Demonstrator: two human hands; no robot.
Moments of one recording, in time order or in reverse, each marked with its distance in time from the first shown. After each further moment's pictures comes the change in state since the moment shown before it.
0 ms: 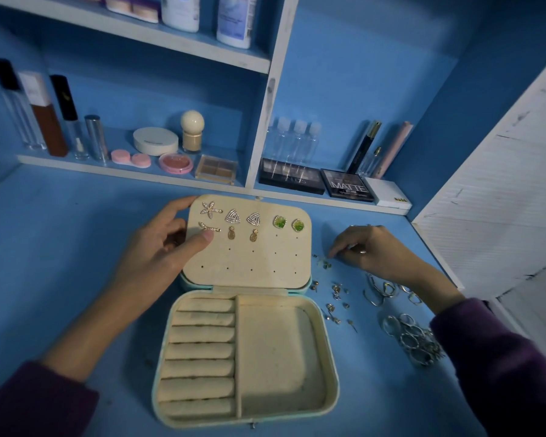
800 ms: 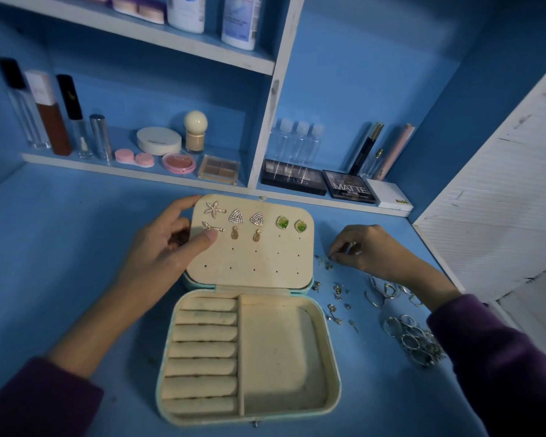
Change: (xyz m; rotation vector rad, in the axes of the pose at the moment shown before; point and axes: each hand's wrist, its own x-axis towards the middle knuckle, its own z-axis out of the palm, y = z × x) left_hand 0.000 0.001 0.000 0.013 0.001 -0.004; right_hand 0.008 0.003 0.004 -0.047 -0.008 -0.011
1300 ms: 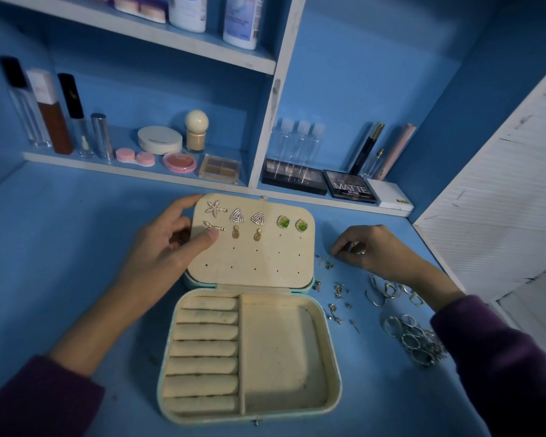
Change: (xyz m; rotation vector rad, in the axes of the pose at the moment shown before) left_hand -0.001 0.003 0.001 -0.009 -0.009 0.004; right_hand -0.003 0.002 -0.002 0.035 0.019 0.009
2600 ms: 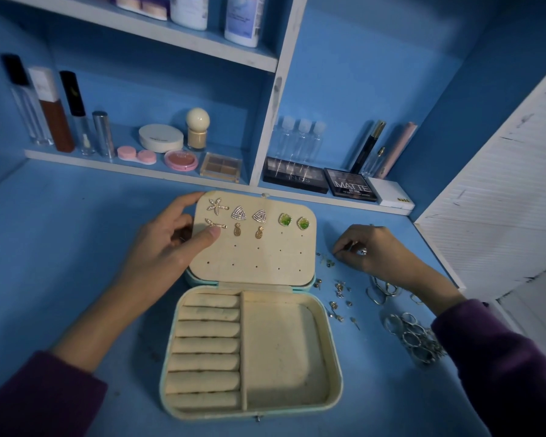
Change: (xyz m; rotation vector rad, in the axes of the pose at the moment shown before) left_hand 0.000 -0.004 -0.002 0.019 -0.007 0.022; right_hand -0.005 -0.003 0.005 0.006 0.053 -0.018
